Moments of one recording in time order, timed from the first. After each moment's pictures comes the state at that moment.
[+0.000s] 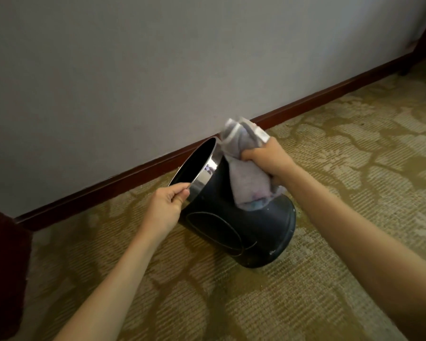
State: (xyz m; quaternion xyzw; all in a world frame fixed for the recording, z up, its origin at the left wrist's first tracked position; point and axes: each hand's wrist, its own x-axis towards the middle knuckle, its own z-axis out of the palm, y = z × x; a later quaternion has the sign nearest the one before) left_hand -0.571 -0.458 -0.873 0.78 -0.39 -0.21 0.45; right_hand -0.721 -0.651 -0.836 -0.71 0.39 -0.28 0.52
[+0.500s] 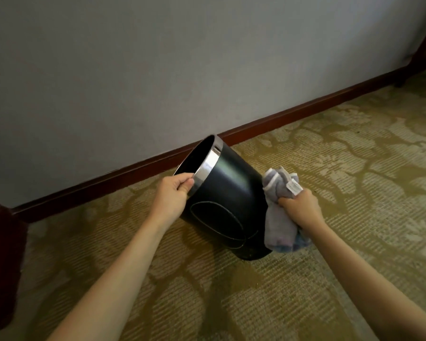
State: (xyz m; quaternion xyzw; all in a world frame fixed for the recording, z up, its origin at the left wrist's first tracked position) left_hand -0.573 -0.465 -0.865 0.76 -0.40 -0.20 0.46; right_hand -0.800 -0.621 -0.911 -0.70 0.55 -0.24 0.38
